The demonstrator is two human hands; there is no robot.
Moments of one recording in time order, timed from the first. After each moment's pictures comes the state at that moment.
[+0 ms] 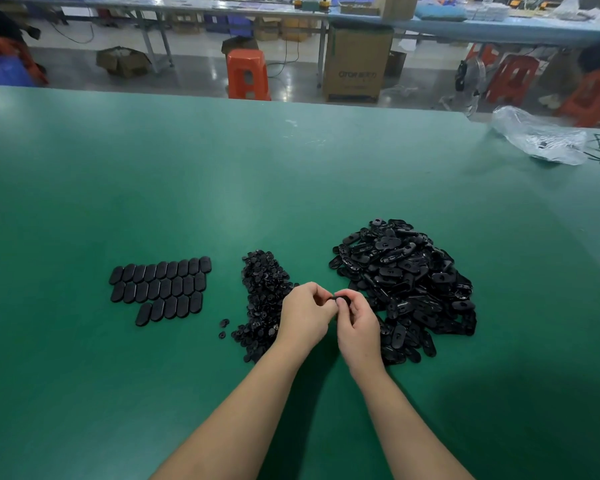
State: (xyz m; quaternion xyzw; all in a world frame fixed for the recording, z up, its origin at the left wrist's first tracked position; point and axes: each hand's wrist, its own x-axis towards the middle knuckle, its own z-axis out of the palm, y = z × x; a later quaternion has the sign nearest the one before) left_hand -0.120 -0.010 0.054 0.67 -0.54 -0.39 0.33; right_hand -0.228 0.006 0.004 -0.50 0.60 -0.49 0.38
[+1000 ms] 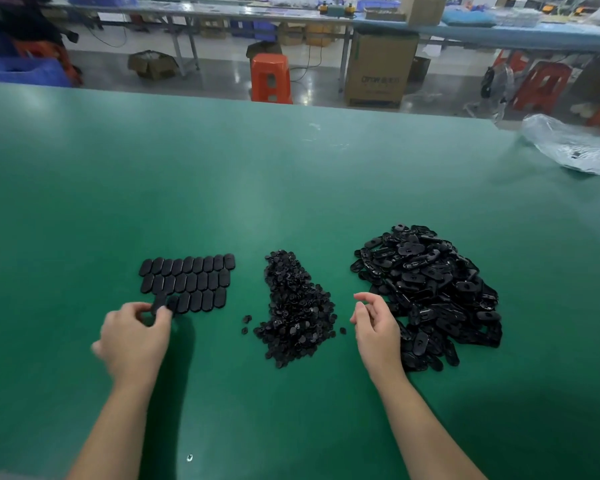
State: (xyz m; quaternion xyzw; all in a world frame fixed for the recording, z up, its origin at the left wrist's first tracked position) left_hand 0.125 0.051 0.022 0.89 -0.33 -0.04 0.31; right_hand -0.227 0.007 0.005 -0.51 0.60 -0.47 0.40
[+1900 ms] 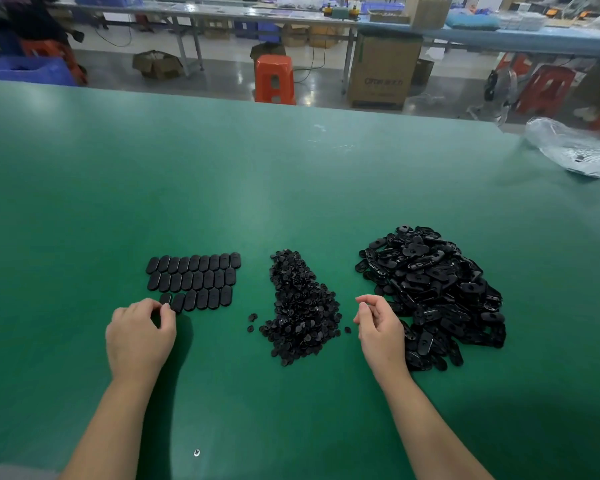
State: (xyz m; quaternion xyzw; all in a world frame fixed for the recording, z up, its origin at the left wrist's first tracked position) left_hand 0.138 0.055 0.014 0.84 -0.46 0.04 0.27; right_hand -0.225 0.007 0.005 -0.52 0.62 -0.45 0.37
